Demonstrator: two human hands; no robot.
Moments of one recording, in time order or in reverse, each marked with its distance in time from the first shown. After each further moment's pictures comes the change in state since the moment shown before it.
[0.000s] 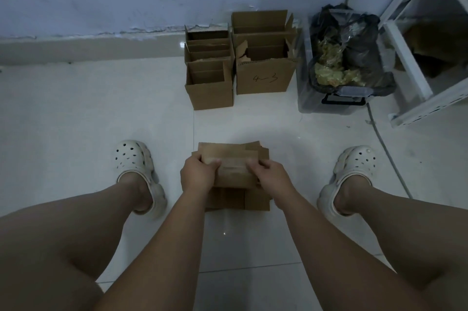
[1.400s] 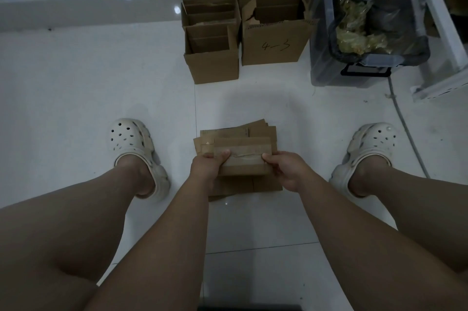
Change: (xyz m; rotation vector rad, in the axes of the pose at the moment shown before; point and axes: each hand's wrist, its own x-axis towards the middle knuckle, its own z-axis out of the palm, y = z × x) left_hand 0.035 -0.046 0.025 -0.287 -0.221 -0.313; right_hand 0.042 0.034 0.003 0.532 -0.123 0.294
